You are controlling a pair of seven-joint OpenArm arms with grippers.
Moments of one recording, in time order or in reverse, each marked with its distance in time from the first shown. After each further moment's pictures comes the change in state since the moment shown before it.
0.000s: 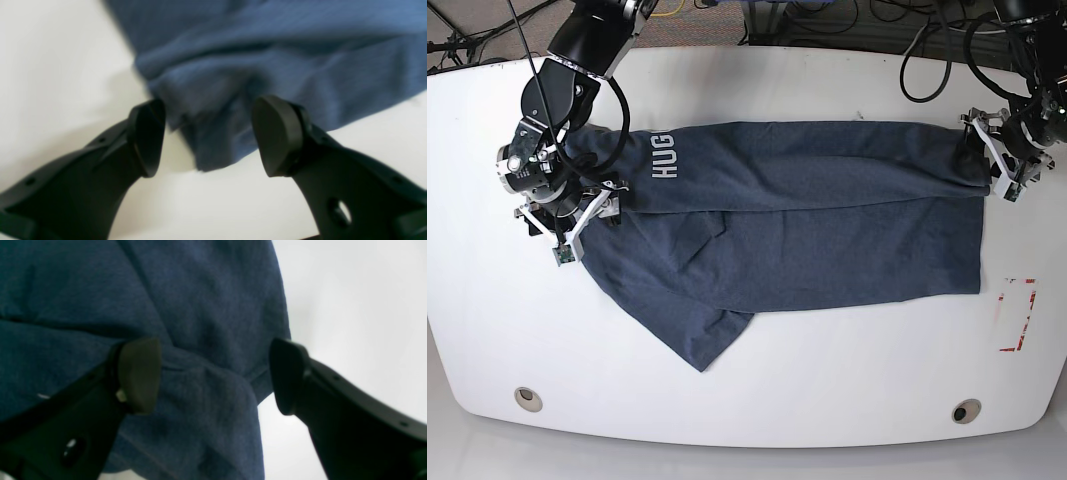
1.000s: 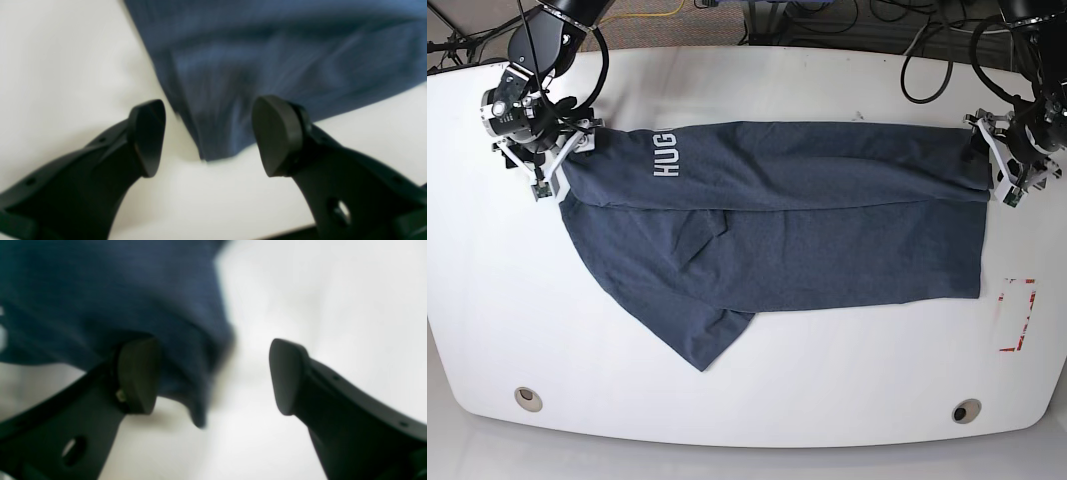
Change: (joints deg) left arm -0.1 -1.4 0.2 6.0 0.3 -0.3 3.7; right arm -12.6 2.2 5.4 4.7 1.6 -0.3 -5.3
